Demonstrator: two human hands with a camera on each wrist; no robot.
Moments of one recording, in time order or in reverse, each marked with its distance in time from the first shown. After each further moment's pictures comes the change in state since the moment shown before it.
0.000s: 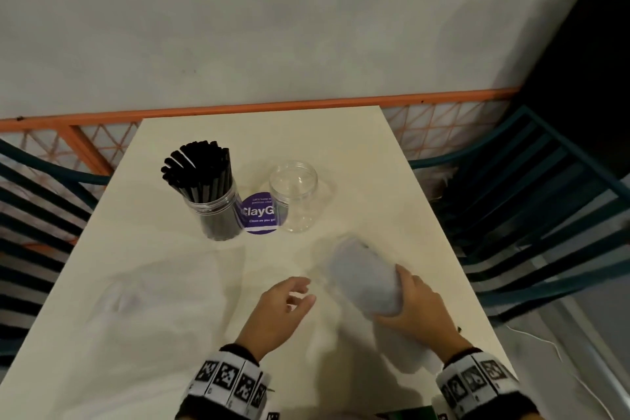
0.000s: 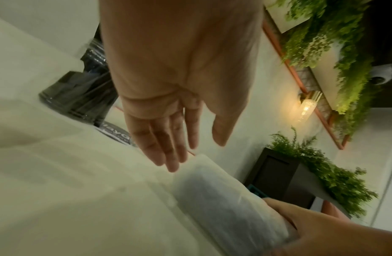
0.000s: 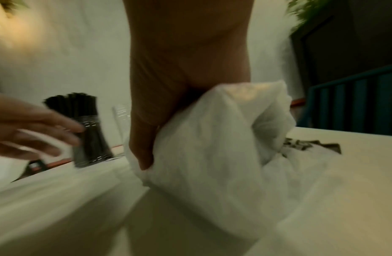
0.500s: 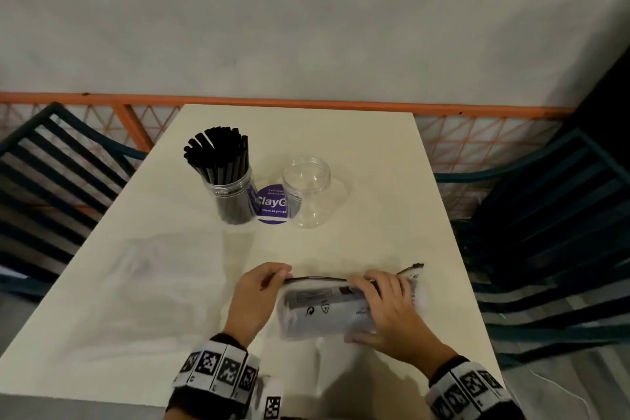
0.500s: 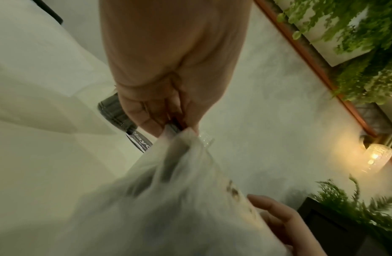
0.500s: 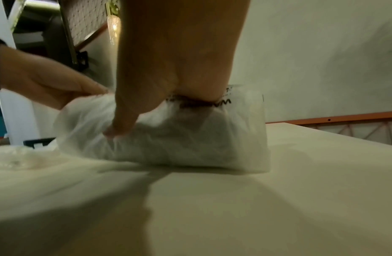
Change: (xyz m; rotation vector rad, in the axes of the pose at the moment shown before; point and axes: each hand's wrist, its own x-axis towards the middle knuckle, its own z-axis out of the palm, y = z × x) left_hand -0.005 0.007 0.007 -0.244 0.414 -0.117; right_hand 0.006 -0.011 0.000 -0.251 0.079 -0.631
